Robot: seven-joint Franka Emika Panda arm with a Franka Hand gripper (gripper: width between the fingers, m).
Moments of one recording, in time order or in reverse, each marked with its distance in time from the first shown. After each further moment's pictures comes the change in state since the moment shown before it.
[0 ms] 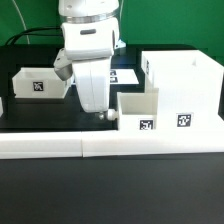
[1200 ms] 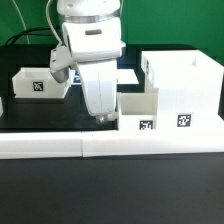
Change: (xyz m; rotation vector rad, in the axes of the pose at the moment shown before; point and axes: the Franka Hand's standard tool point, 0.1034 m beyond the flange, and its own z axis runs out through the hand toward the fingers) arm -0.005 0.017 -0.006 0.018 -0.031 -0.151
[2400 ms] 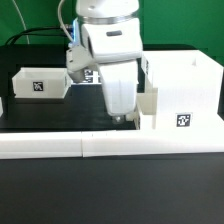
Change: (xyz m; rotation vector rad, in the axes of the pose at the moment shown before) arm 0.021 -0.007 0.005 0.018 0.006 -0.005
